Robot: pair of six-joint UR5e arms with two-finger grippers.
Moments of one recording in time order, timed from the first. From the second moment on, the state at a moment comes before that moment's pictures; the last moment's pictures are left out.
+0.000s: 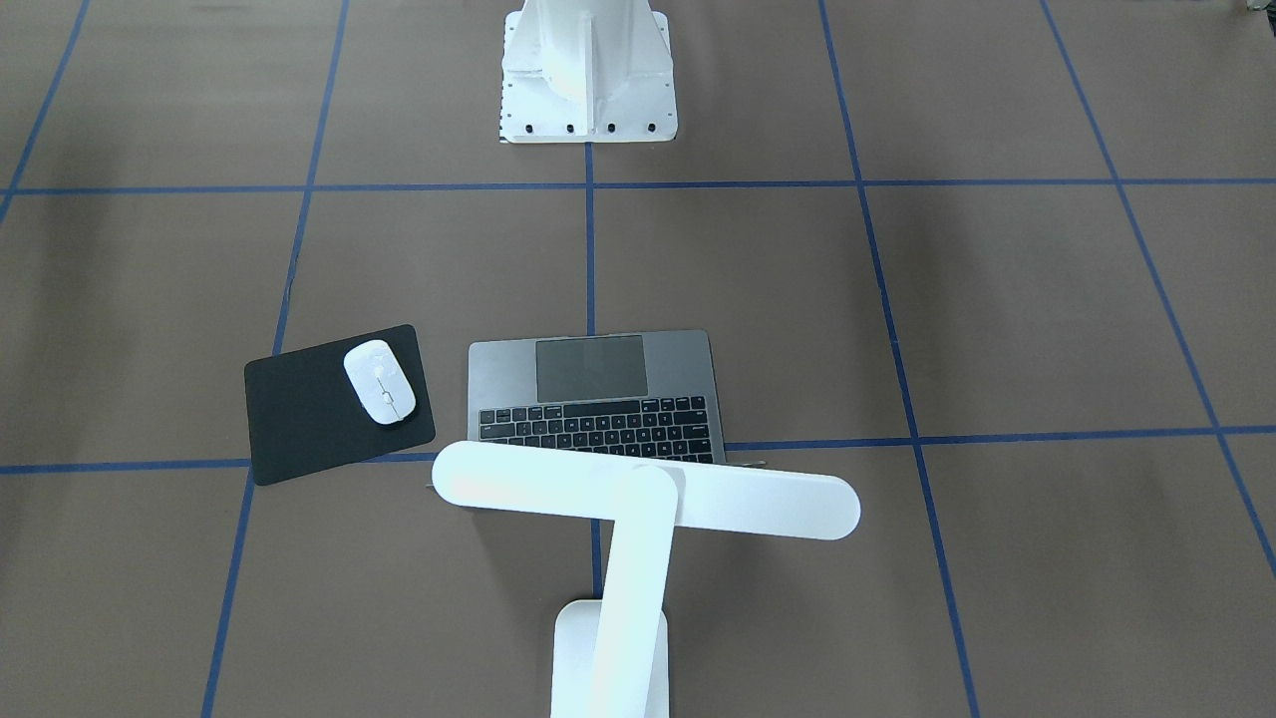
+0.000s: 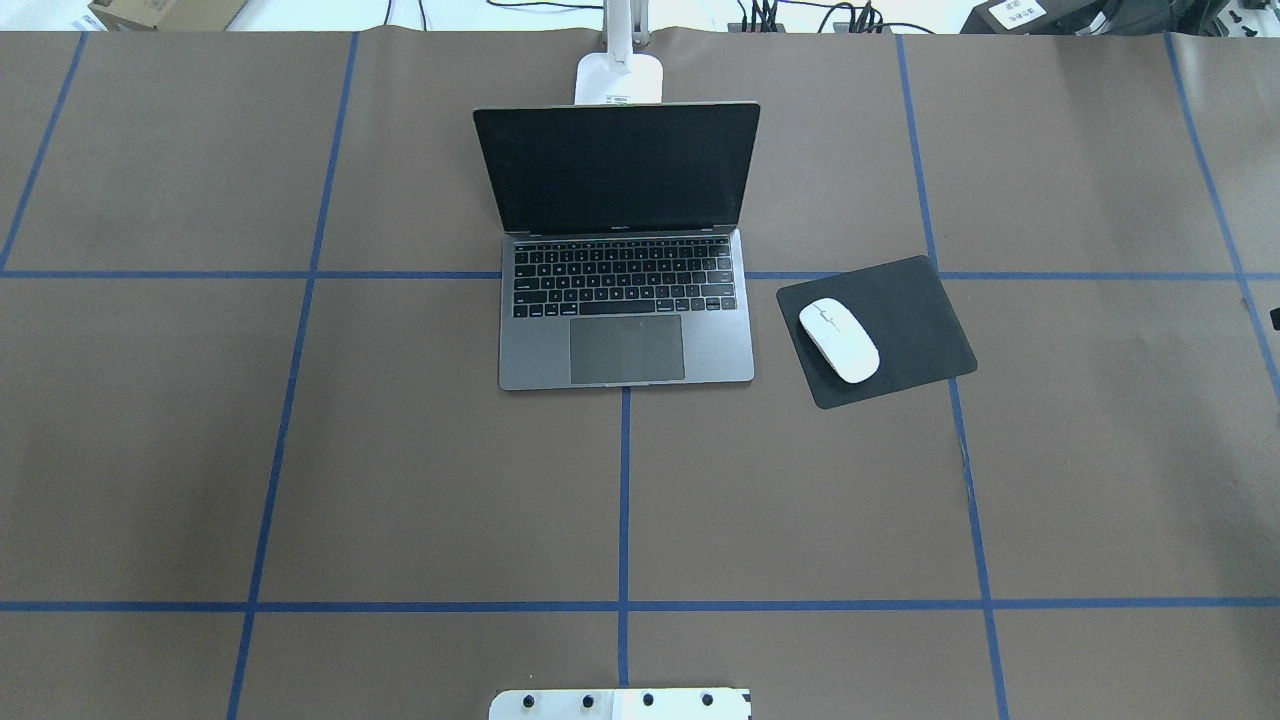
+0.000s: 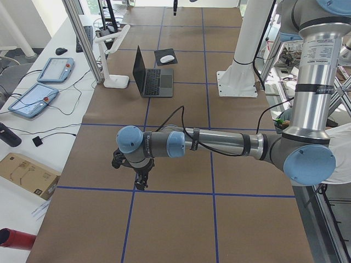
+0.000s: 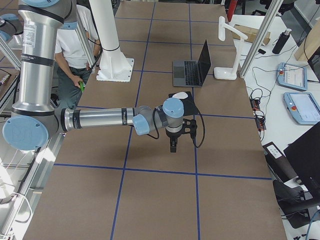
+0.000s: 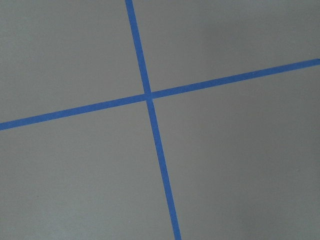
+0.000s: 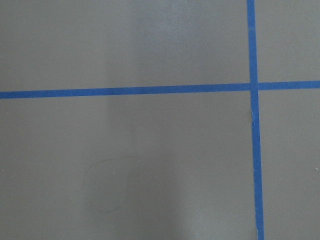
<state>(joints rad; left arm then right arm) -1.58 -1.64 -1.60 -1.44 -2.41 0.23 1.34 -1.73 1.79 -1.28 2.34 0.42</state>
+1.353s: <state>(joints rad) -1.60 -1.63 -1.59 -1.46 -2.30 0.22 1.49 -1.64 1.79 -1.60 2.30 0.10</state>
